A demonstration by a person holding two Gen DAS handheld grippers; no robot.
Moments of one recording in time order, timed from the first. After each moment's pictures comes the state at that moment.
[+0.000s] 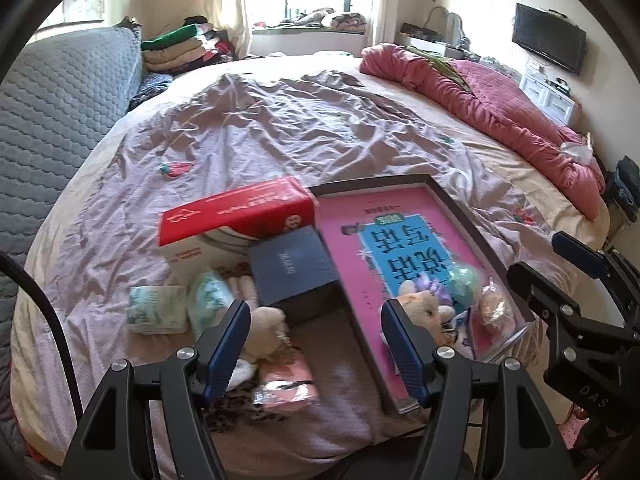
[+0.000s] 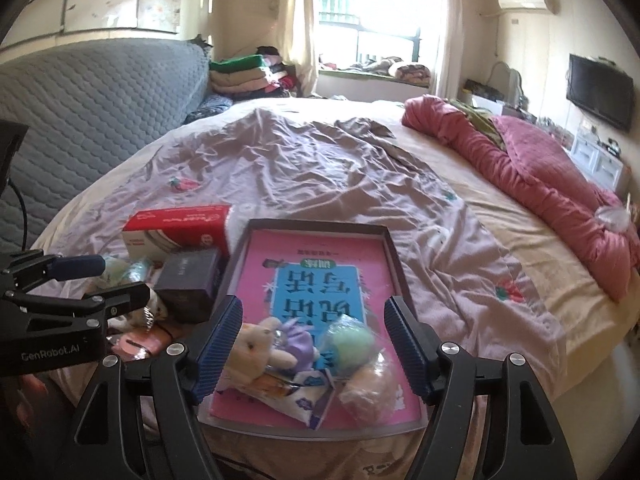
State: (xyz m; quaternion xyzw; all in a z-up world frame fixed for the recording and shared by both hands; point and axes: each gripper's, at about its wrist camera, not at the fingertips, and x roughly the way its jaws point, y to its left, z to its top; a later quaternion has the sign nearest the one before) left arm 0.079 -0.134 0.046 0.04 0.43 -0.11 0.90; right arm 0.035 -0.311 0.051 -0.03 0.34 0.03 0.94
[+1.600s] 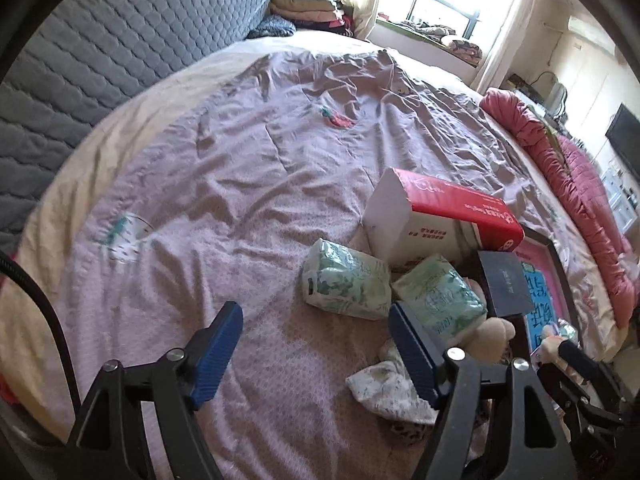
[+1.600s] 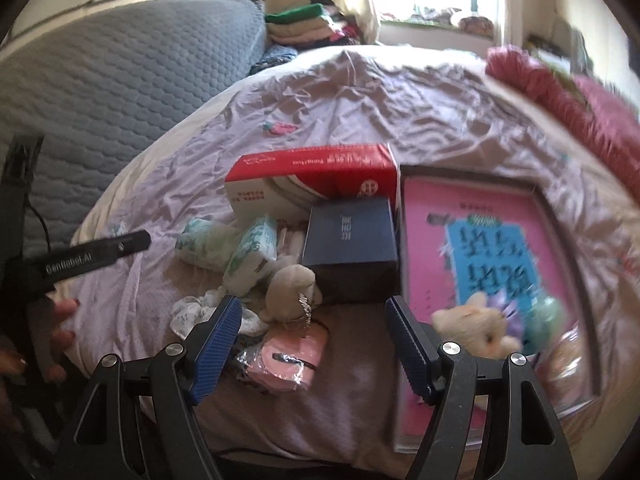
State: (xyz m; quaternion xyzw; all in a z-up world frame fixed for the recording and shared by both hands) left arm 0.114 0.073 -0.017 -0.13 0.46 0.01 0.88; right arm 0.086 -0.184 -0.010 0.04 0.43 0.14 0.89
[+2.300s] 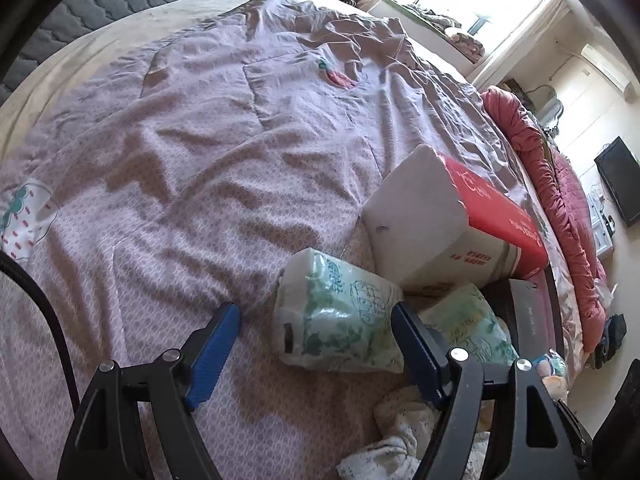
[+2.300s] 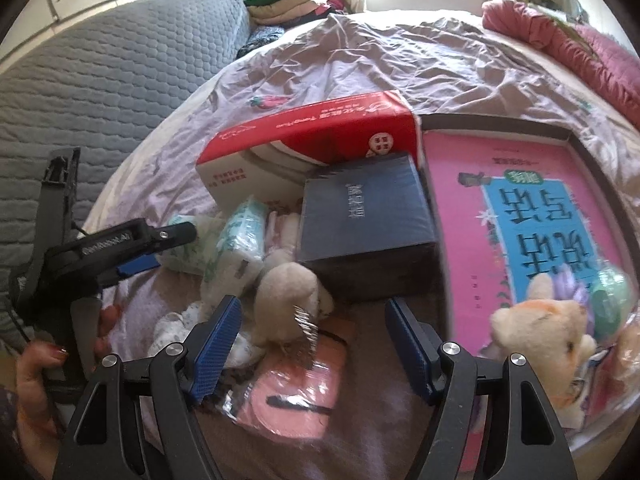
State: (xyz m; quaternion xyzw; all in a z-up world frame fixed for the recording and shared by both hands) left arm 0.178 0.080 -0.081 -0.20 0.50 -0.04 0.84; right arm 0.126 -0.173 -0.055 0.09 0.47 0.15 0.86
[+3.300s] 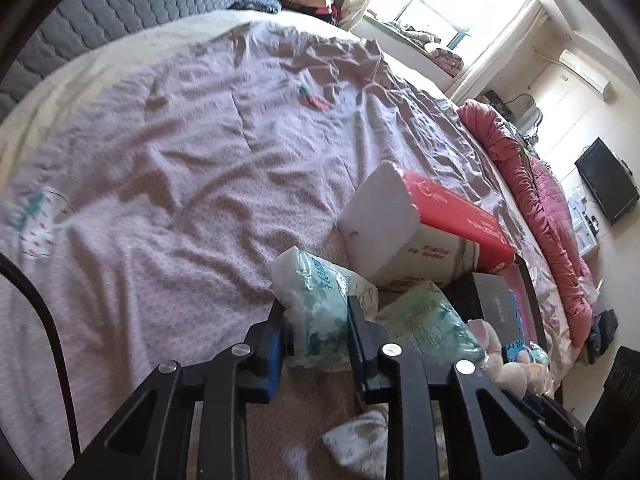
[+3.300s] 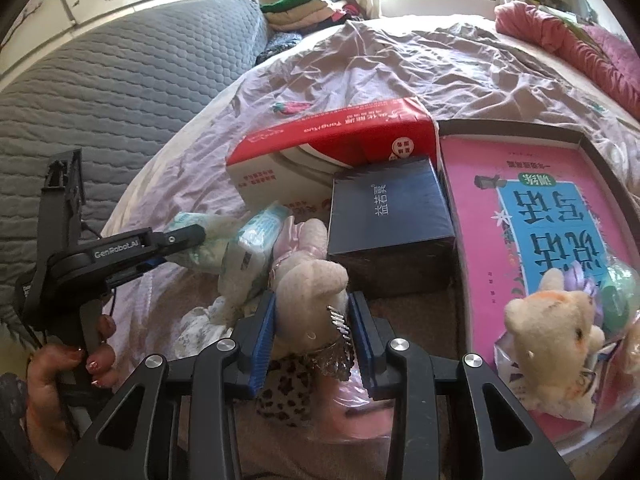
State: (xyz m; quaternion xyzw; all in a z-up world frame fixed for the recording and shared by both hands) left arm 0.149 0.082 -0.054 -0.21 0.46 -0.06 0.86; right arm 0.105 -0.173 -0.042 0.10 0.45 0.18 0.87
